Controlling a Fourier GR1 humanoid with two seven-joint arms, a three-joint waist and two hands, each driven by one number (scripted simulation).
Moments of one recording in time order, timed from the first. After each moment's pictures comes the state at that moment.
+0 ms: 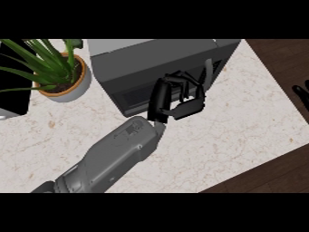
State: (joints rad) left arm -0.88 0.00 -0.75 -0.85 0.82 0.63 -0.50; right arm -0.08 -0.44 -0.16 -1.75 -0.57 0.62 -0.26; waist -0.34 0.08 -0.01
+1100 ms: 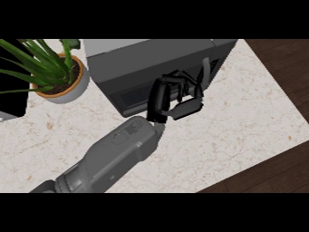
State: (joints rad) left arm -0.88 0.00 -0.77 -0.82 0.91 0.62 -0.65; right arm -0.11 -0.51 -0.20 -1.77 -0.69 0.61 -0.17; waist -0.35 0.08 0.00
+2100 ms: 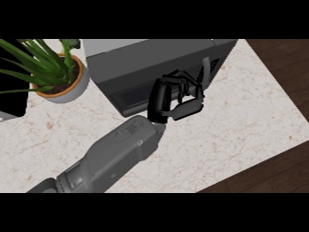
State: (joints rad) left arm -0.90 0.00 -0.80 -0.79 0.98 0.60 -0.73; right arm -0.13 -0.58 -0.19 -1.79 -0.82 0.66 -0.11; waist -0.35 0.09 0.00
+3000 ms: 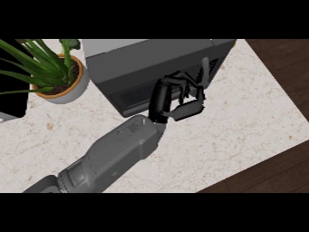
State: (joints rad) left arm -0.93 0.00 -0.85 -0.74 1.00 0.61 -0.76; right arm -0.16 -0.63 -0.19 -1.80 -0.92 0.70 -0.08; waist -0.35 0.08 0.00
